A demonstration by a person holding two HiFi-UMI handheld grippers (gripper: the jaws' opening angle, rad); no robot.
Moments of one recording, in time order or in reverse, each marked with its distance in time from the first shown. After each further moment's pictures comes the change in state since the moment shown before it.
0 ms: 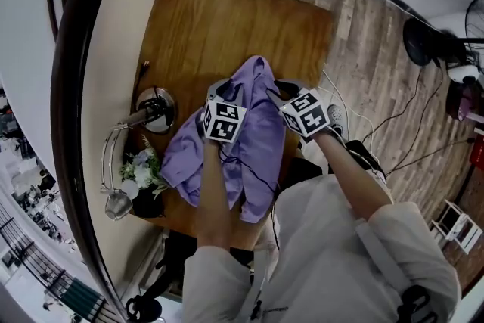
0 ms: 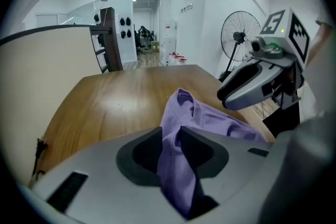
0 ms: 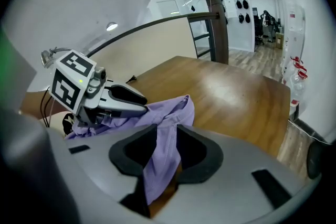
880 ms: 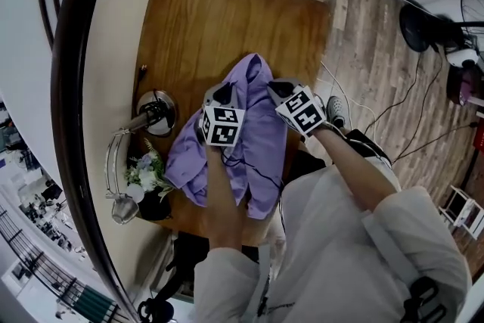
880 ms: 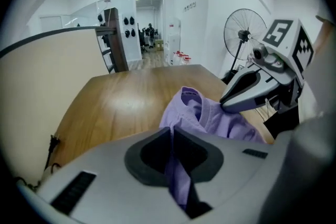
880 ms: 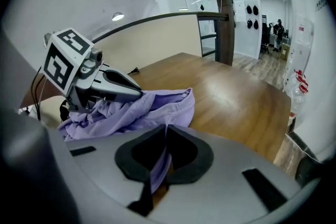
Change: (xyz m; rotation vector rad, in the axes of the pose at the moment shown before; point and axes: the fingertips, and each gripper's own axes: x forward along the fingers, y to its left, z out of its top) left arm -0.021 0.000 -0.006 -0.018 0.031 0.051; right arm 0.004 0.007 -0.013 -0.110 0.047 -0.025
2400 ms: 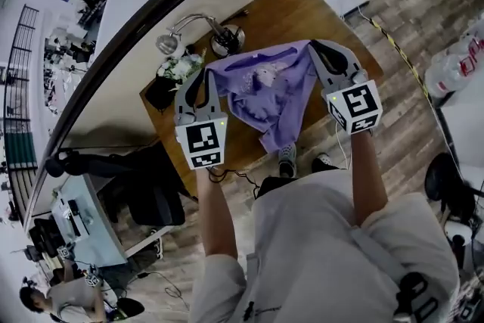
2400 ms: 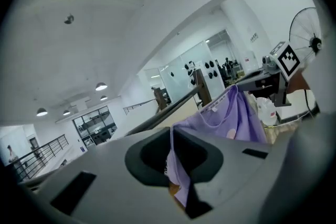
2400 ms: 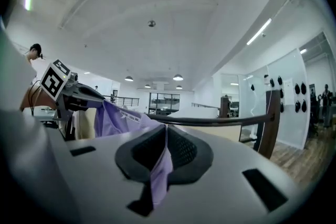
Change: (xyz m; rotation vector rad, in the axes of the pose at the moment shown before) left arm -0.415 -0.080 0.069 -0.232 -0.415 1.031; right arm -0.282 0.096 0.199 -0.550 -0.726 0.359
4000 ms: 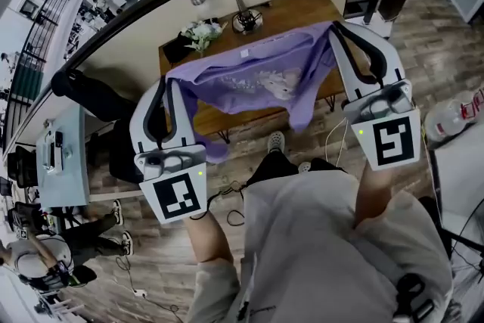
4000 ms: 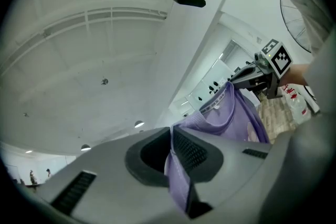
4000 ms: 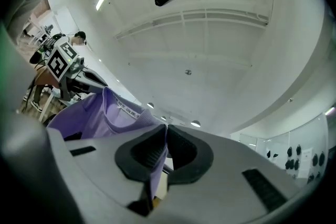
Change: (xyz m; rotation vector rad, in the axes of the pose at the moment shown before) left arm -0.309 -0.078 0.162 0.178 -0.258 0.421; right arm -0.238 0.075 0.189 -0.427 -0.447 0.163
